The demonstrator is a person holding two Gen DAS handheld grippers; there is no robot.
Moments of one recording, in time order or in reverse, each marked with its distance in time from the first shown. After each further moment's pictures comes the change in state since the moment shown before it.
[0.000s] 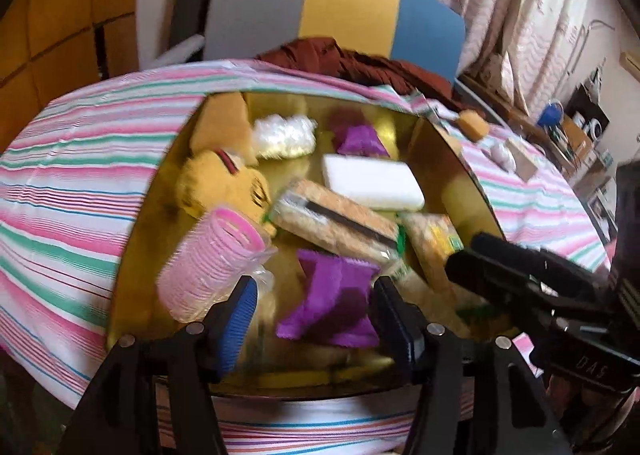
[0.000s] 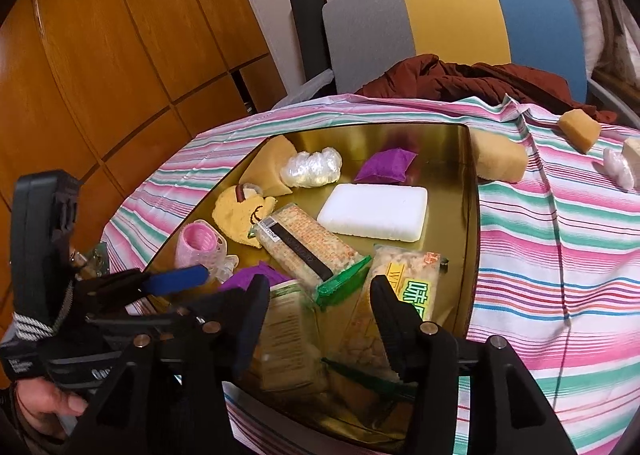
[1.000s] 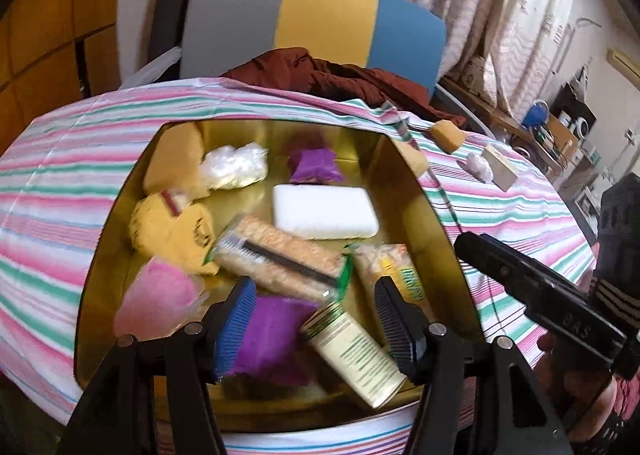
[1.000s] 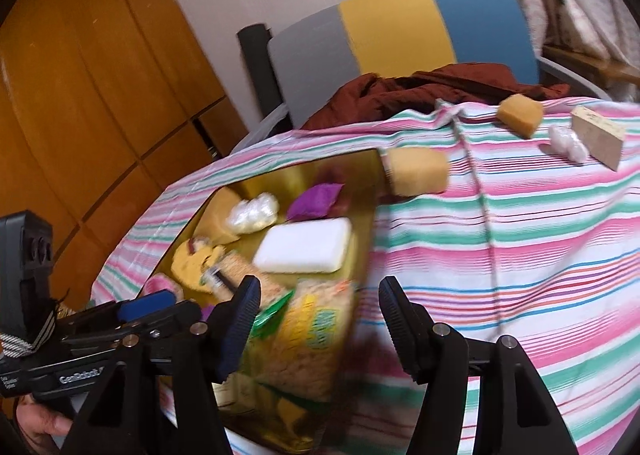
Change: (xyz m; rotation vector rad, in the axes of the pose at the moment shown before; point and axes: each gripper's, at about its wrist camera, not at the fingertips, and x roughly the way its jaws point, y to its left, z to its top) left arm 0.004 -0.043 0.027 0.054 -0.005 -0.056; right arm -0.032 -0.064 0.008 0.174 -0.118 -0.069
